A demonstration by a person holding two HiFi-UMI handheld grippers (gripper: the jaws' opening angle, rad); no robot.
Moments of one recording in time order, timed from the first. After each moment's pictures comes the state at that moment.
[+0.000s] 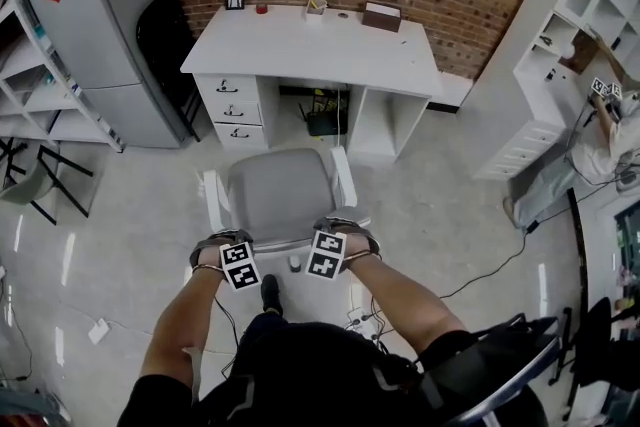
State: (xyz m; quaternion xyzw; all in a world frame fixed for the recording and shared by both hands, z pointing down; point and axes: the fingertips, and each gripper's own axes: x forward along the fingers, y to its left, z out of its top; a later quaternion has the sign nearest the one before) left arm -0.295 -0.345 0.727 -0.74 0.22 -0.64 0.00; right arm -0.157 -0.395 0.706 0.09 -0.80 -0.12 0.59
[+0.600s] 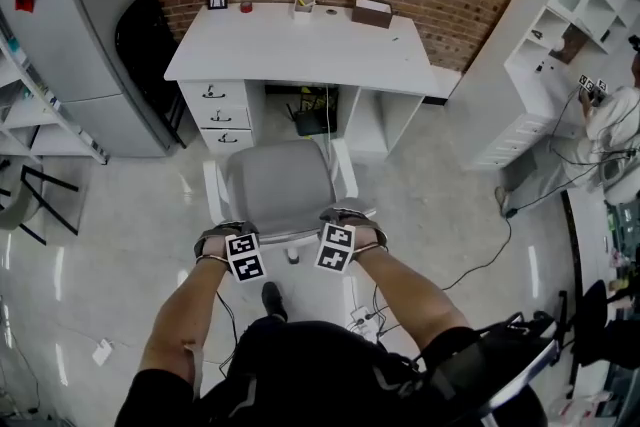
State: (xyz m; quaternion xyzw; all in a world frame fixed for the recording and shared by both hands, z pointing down) left arm -0.311 -0.424 0.727 -0.76 0.17 -0.63 0.04; right arm -0.171 -0.468 0.706 0.14 -0.78 -0.12 0.60
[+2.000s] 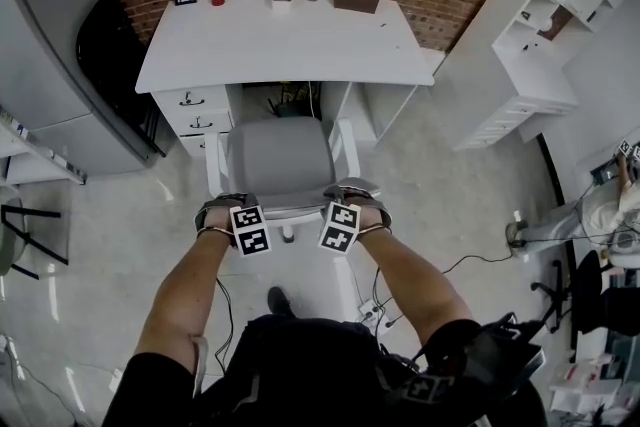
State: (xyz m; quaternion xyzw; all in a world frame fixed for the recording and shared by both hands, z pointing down) left arm -0.340 -0.576 0.733 -0.76 0.11 -0.63 0.10; right arm -0.192 -0.590 0.709 0.21 -0.75 -0.09 0.61
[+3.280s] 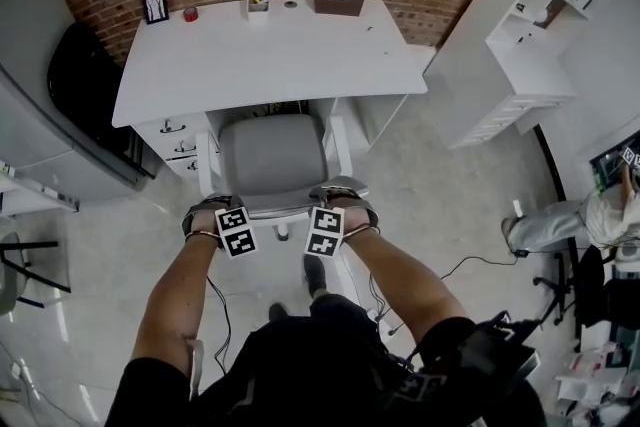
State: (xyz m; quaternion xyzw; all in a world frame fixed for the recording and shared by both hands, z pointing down) left arm -0.338 -0.684 0.742 -0.75 0.11 -0.65 0.10; right arm -0.186 -0.688 0.713 0.20 -0.75 -0.12 0.62
